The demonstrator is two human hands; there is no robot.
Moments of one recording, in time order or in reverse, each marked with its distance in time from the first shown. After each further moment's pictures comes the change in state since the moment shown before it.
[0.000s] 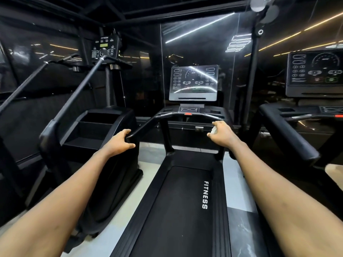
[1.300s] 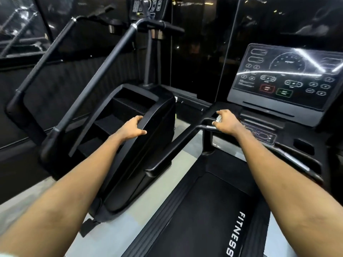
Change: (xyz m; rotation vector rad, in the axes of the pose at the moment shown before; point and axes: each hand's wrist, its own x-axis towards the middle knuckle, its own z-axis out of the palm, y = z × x) left_hand 0.520 -0.130 -0.104 -0.004 0.008 -0.369; right_hand 0.645 -0.143 0.183 -0.039 -0.369 -0.201
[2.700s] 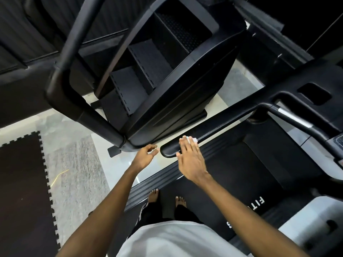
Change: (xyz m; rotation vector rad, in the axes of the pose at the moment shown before) left_hand 0.019 -0.194 0.218 -0.501 0.033 -0.712; right_hand 0.039 -0.013 0.362 -0.220 -0.483 -0.534
